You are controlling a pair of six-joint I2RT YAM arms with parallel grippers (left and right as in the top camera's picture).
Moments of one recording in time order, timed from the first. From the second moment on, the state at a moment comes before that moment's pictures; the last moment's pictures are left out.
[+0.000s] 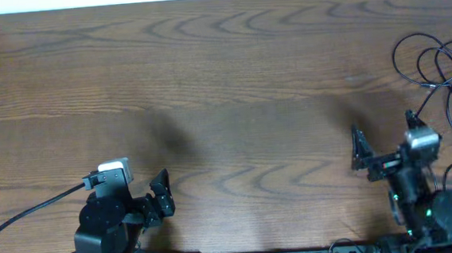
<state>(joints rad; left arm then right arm) -0.31 0.40 0.81 -1.03 -0.14 -0.38 0.06 0.21 0.38 -0.18 -0.14 0.01</state>
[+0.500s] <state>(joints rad) -0.31 0.40 0.81 -1.03 -0.14 -0.38 0.08 0.02 0.03 0.12 -0.12 0.01</state>
